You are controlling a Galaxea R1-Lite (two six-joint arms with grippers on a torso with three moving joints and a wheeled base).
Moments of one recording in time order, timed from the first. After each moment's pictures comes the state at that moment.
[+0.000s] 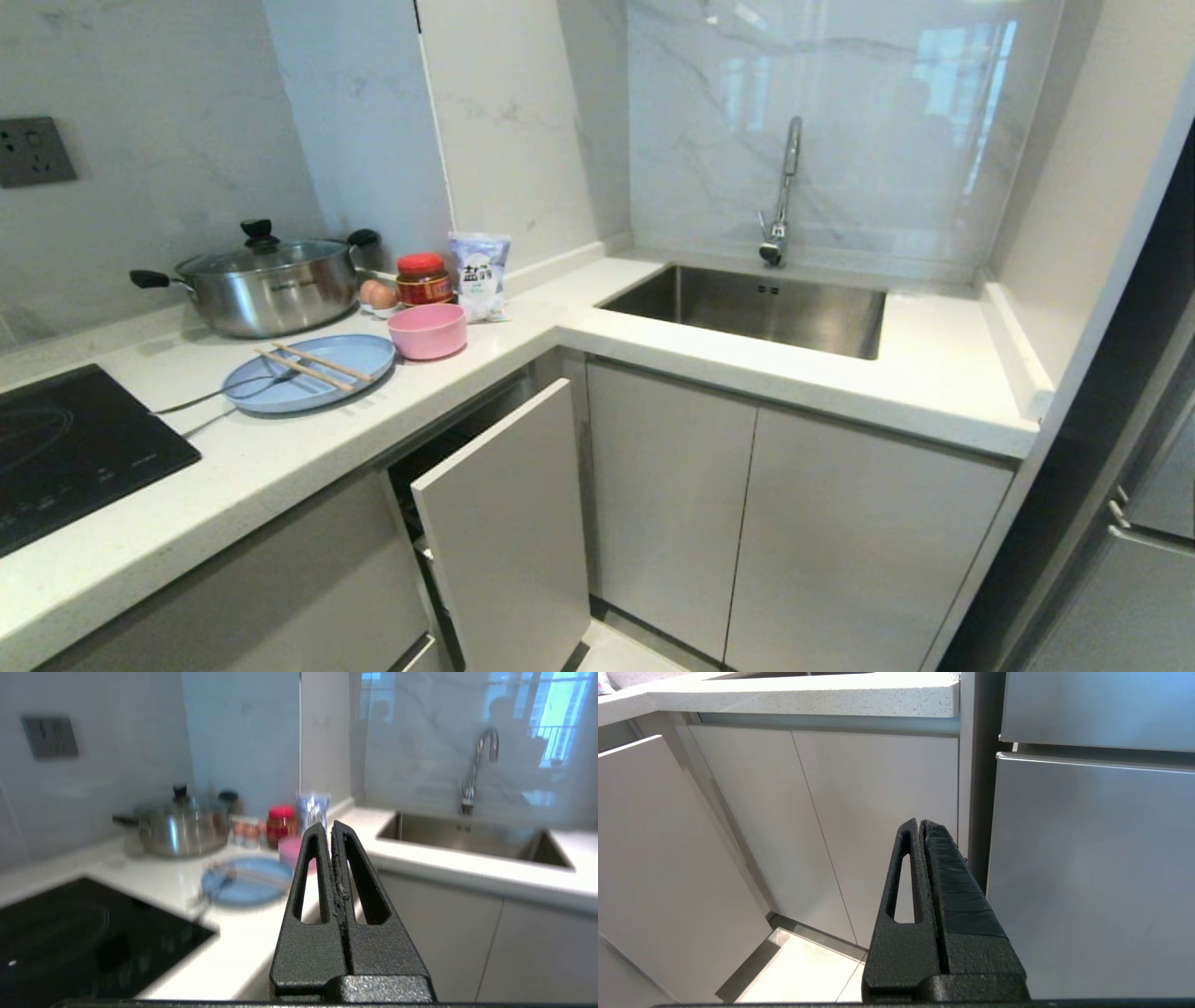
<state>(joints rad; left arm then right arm) 0.00 0.54 -1.05 0.28 -0.01 0.05 0.00 0.00 0.00 -0.01 -0.05 0.09</state>
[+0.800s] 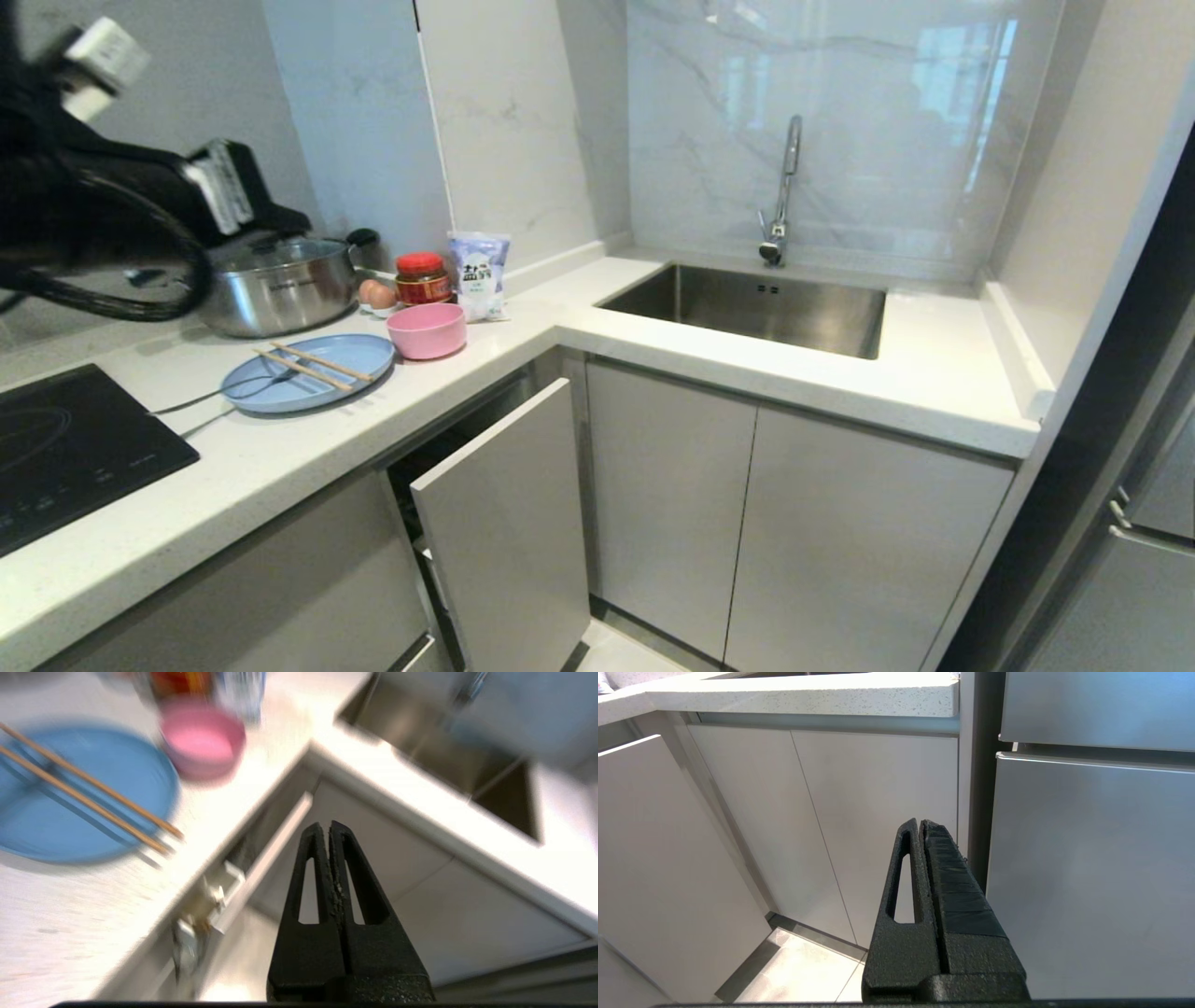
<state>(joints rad) -0.24 1.46 -1.43 0.30 0.09 -0.31 0.00 0.00 0.00 -0.01 -0.05 0.09</state>
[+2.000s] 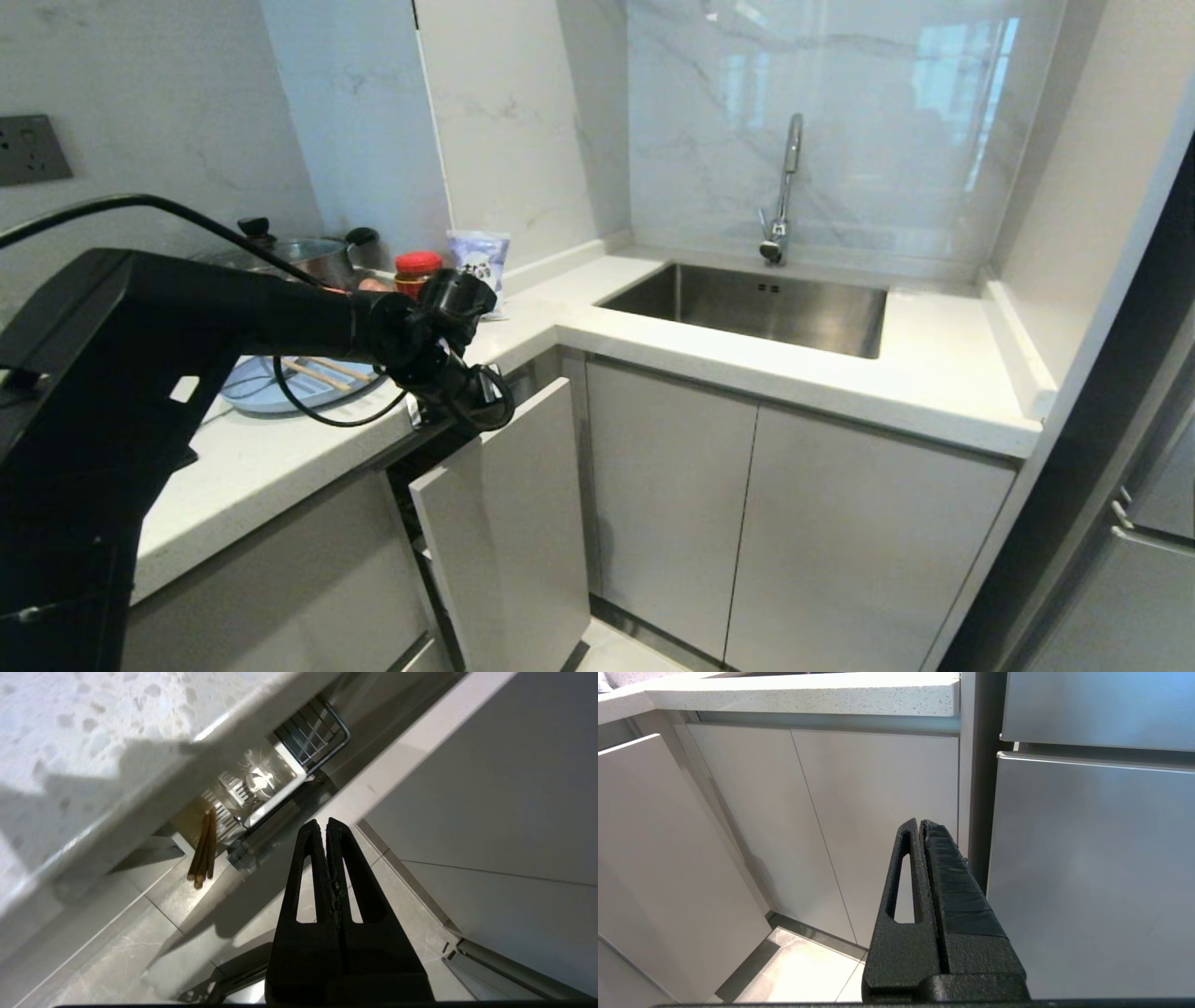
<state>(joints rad) -0.28 2.22 -1.69 0.41 0.28 -0.53 0.00 0.00 0.00 -0.01 -0.05 0.09</state>
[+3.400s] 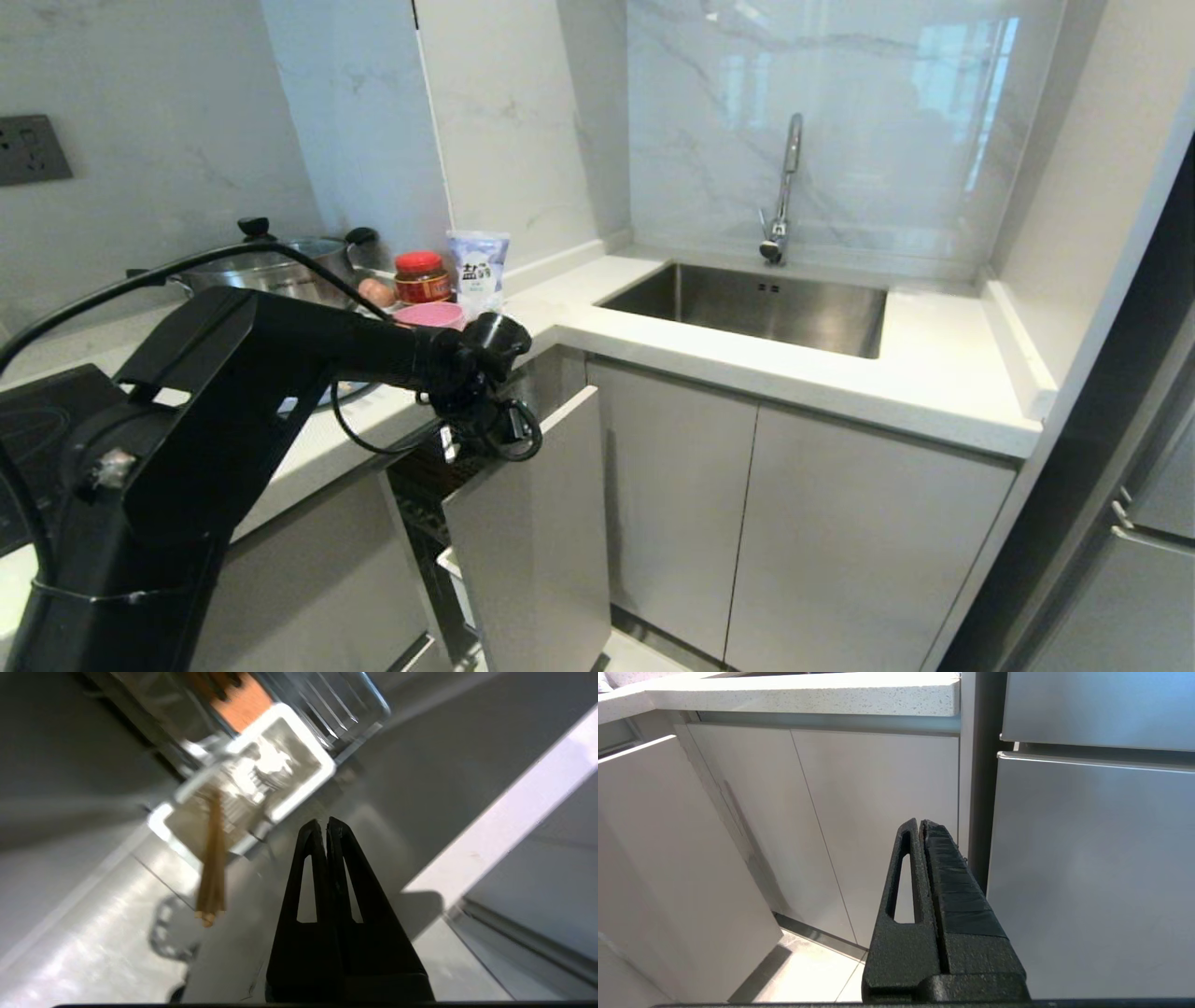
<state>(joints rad) -0.33 2.35 -1.75 0.48 0.19 -0.59 0.00 0.00 0.00 -0.01 -0.05 0.09</state>
